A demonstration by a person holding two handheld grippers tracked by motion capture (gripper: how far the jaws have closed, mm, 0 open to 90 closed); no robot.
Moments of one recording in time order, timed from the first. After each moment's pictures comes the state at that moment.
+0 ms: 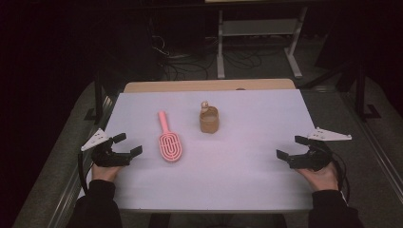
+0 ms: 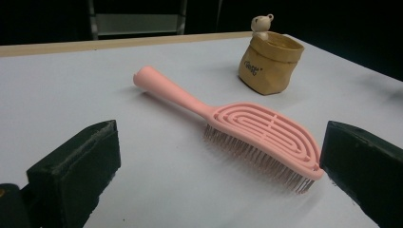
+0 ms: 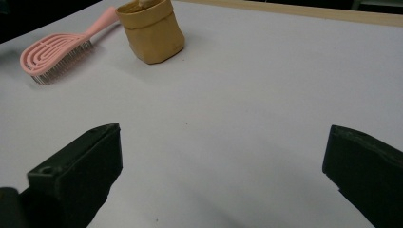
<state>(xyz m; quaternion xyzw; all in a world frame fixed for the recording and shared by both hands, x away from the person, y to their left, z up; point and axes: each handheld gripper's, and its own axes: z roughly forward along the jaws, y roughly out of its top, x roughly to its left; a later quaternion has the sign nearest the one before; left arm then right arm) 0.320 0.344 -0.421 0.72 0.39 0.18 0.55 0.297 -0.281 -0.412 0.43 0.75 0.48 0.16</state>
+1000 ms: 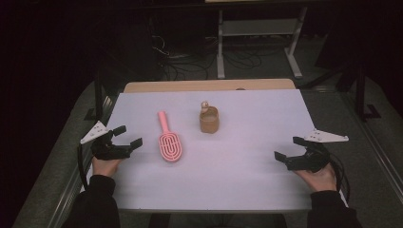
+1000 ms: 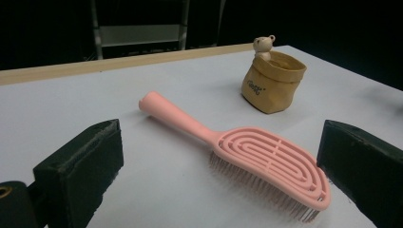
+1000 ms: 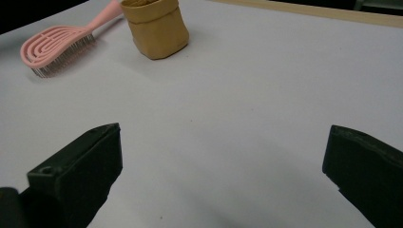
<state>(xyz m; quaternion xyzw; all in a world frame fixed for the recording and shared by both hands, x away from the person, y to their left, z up) 0.334 0.341 -0.402 0.72 0.38 0.19 0.55 0.295 -0.274 -0.413 0.42 0.75 0.47 0.16</state>
